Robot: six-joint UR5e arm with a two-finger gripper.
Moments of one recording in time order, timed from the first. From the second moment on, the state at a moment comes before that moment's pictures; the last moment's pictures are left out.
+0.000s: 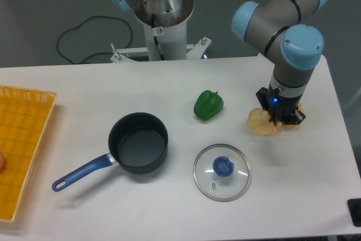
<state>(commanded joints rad) 2.75 -1.97 -1.50 -1.18 1.58 1.47</state>
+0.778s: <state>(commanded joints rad) 2.67 -1.91 -1.55 -1.18 1.58 1.38</state>
